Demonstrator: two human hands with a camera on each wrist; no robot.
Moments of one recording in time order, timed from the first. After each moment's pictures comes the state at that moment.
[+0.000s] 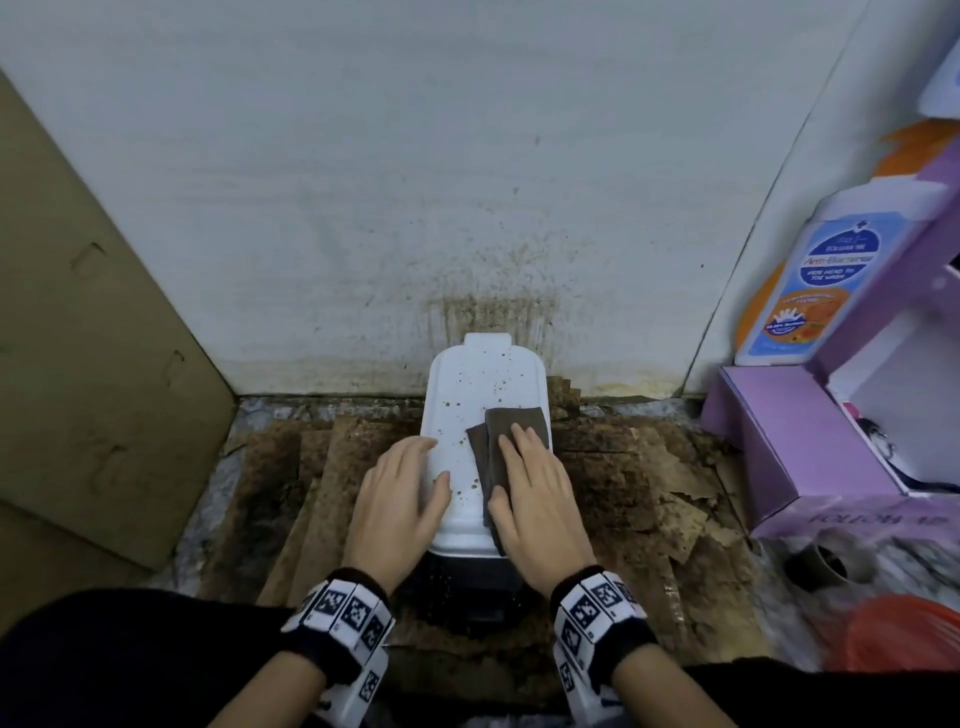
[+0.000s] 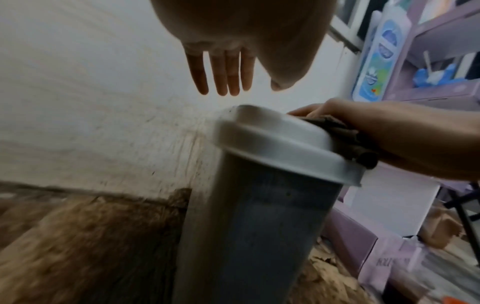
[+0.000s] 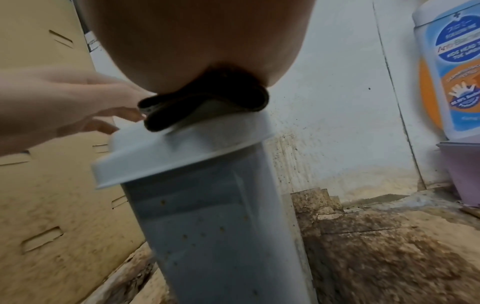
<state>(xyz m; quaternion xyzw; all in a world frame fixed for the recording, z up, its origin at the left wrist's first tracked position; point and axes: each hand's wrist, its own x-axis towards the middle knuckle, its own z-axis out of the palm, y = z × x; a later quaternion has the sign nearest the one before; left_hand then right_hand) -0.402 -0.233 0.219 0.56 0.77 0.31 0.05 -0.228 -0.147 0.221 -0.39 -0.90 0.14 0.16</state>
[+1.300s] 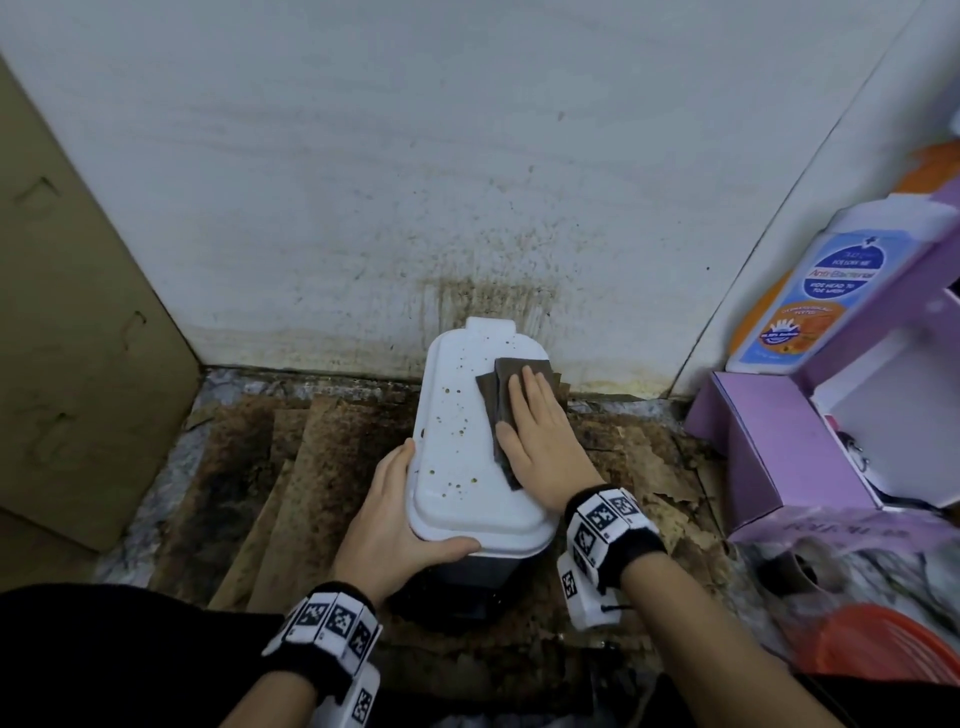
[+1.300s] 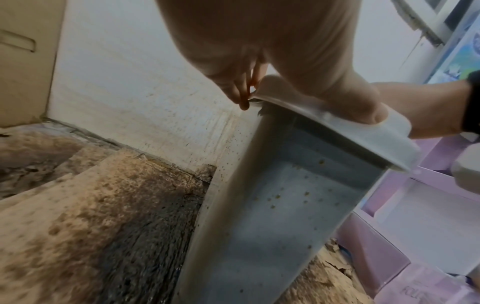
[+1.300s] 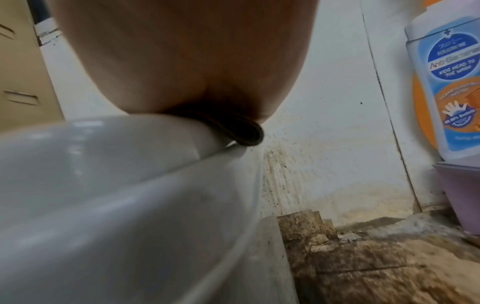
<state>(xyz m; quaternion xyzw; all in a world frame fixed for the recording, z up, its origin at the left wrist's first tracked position) -0.409 -0.243 0.187 0.48 0.73 0.39 0.29 -0.254 -0.069 0.226 -0.38 -0.90 0.21 0.05</state>
